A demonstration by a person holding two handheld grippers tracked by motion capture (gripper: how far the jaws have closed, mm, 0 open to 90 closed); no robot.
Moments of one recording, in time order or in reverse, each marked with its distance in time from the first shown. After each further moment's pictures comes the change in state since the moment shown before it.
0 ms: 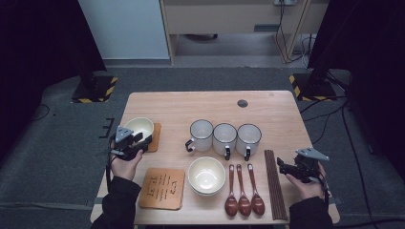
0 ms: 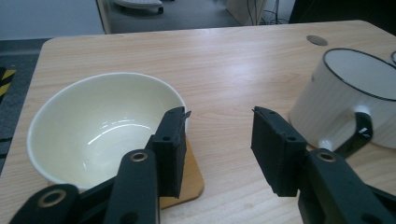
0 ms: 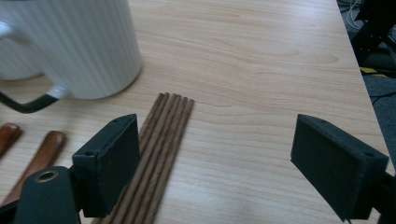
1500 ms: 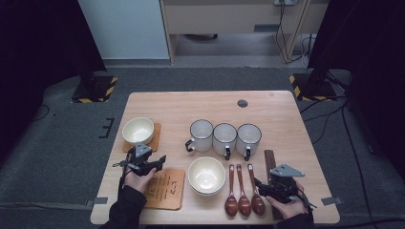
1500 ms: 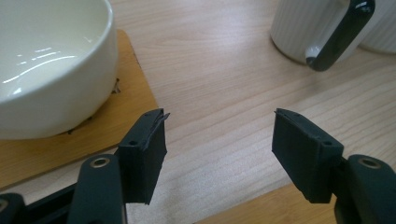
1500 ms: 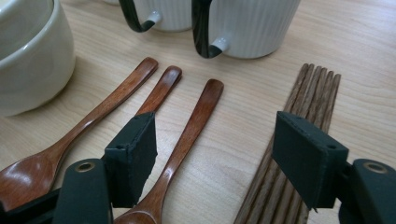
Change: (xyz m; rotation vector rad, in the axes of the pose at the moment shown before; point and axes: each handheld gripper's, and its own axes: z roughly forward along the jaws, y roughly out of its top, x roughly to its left) left arm -0.029 -0.051 0.024 0.172 -0.040 0.121; right arm 0.083 -0.020 -0.030 0.068 0.210 -0.134
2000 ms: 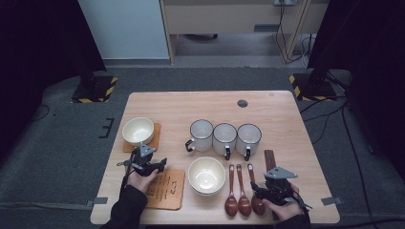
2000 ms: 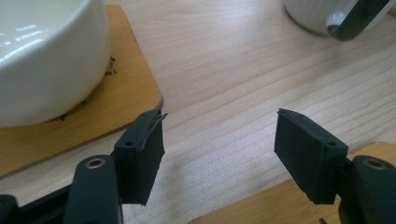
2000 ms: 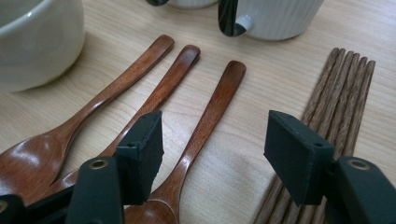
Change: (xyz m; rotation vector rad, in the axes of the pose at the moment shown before) left arm 0.000 -0.006 0.013 0.079 0.028 0.030; right arm 0.010 -0.005 0.009 0.058 0.026 -0.038
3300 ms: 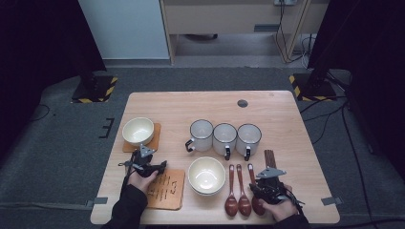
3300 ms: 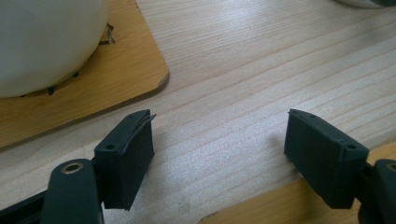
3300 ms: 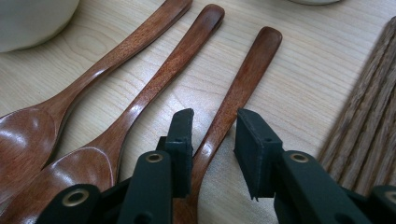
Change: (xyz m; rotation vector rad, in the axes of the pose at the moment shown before) left arm 0.008 -0.012 0.013 0.027 0.004 -0.028; right arm 0.007 0.000 0.020 0.132 0.034 -0.041
